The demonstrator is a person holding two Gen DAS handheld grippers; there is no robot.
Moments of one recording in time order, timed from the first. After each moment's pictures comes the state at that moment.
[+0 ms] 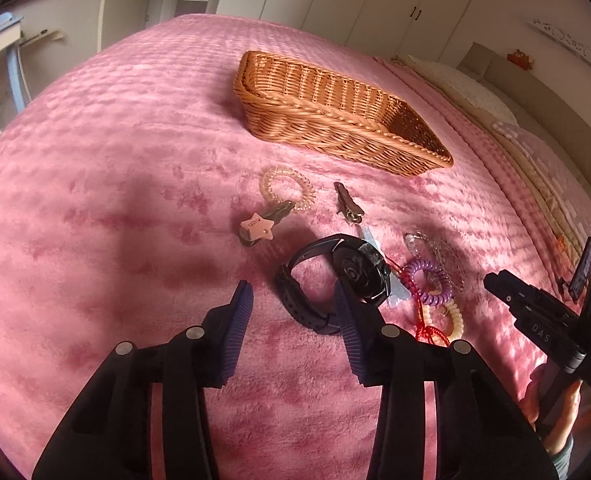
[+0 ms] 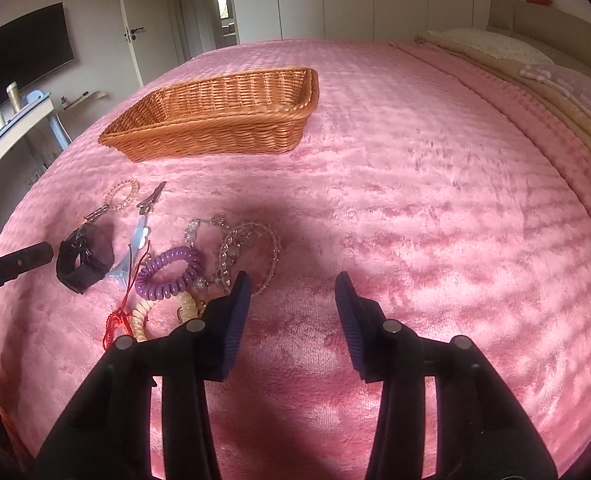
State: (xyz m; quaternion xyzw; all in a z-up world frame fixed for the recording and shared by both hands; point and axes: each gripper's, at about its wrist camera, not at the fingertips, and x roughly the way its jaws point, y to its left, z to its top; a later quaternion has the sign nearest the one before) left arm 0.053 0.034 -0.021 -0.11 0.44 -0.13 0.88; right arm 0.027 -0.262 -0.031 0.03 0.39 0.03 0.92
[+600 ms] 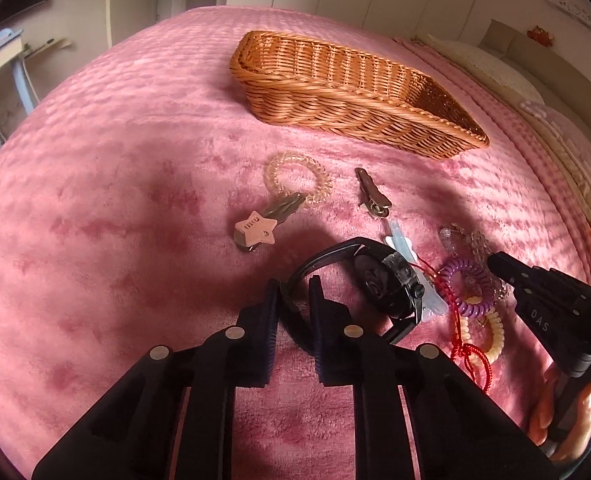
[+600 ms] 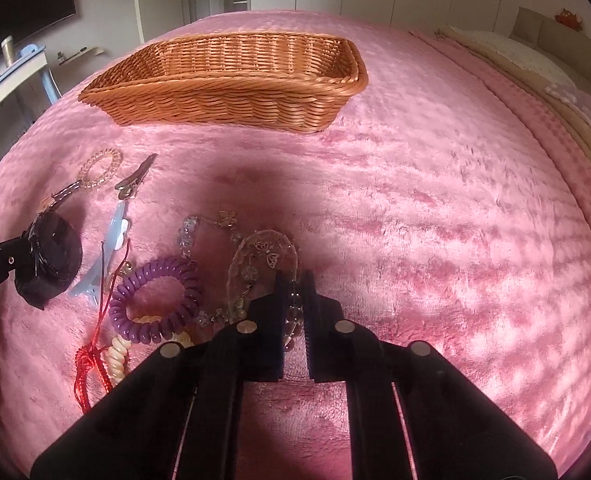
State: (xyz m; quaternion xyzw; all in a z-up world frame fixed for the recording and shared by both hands) left arm 0.074 0.011 -0.039 -0.06 0.46 -0.08 0.88; right arm 0.074 -0.226 -0.055 -0.03 0.43 0.03 0.90
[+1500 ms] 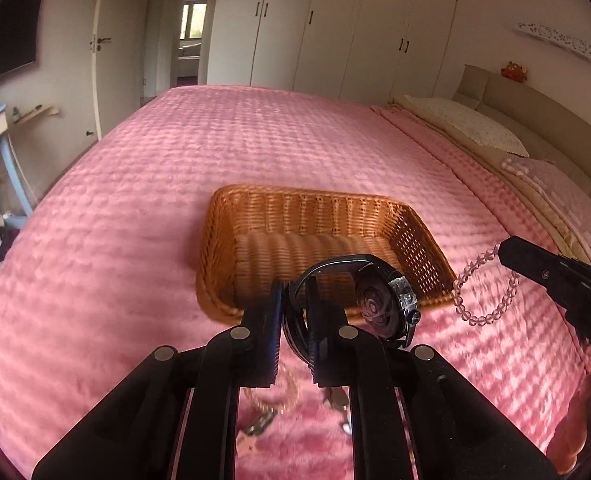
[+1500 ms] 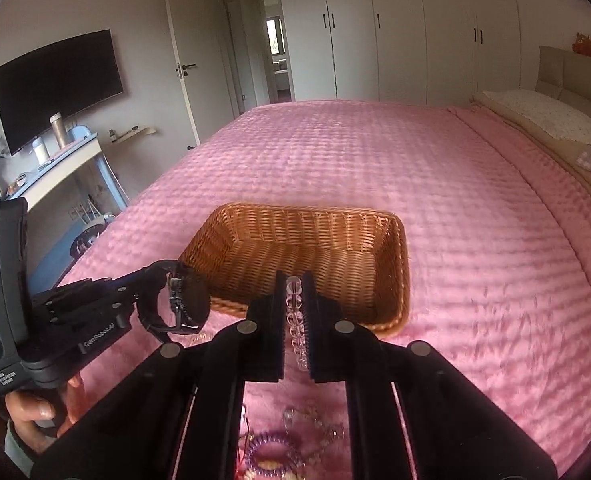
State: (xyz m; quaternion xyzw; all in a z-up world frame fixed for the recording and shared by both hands) left arm 0.175 -0.008 0.066 -0.05 0.35 -0.10 0.93; right arm 0.141 -0.209 0.105 0.03 0.31 0.12 0.94
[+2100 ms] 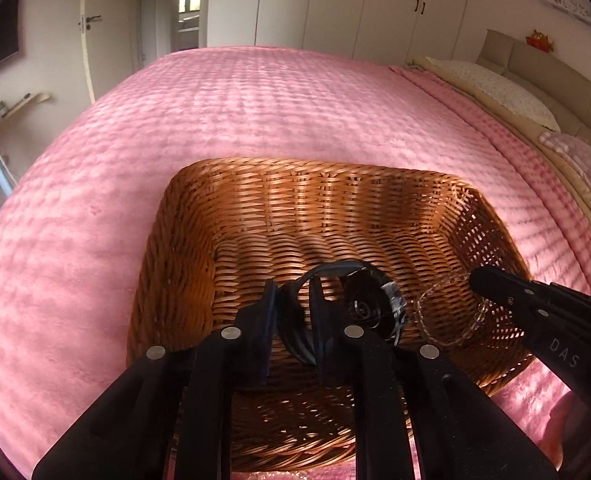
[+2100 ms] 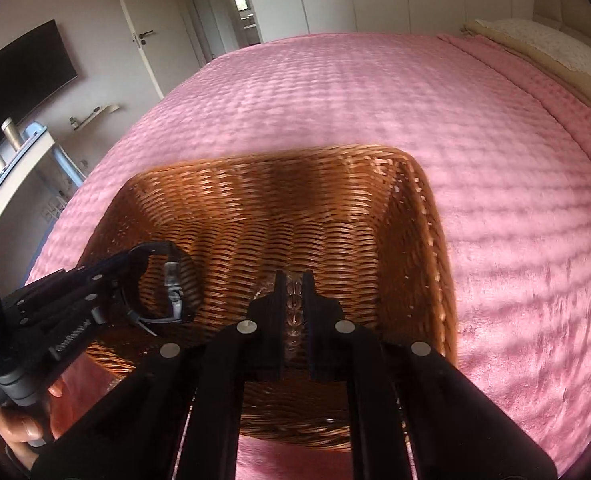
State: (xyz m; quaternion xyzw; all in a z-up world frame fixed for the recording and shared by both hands) left arm 0.273 -0.027 0.001 -0.03 0.41 -0.09 0.91; right arm 0.260 -0.220 0.005 0.07 0.41 0.09 0.91
